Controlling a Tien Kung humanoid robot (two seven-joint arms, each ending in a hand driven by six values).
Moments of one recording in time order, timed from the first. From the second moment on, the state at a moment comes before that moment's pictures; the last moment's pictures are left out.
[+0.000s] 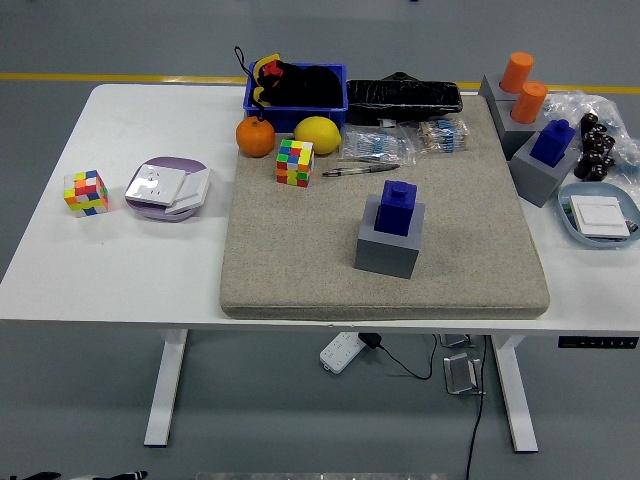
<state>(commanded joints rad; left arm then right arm) -0.25 0.15 -0.12 -0.20 0.13 -0.11 0.14 0.15 -0.28 1.82 1.11 -1.42 0.06 0.27</state>
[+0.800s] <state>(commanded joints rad) -0.25 0.16 -0.11 -0.20 0.13 -0.11 0.14 0.15 -0.28 1.81 1.12 -1.41 0.05 0.27</state>
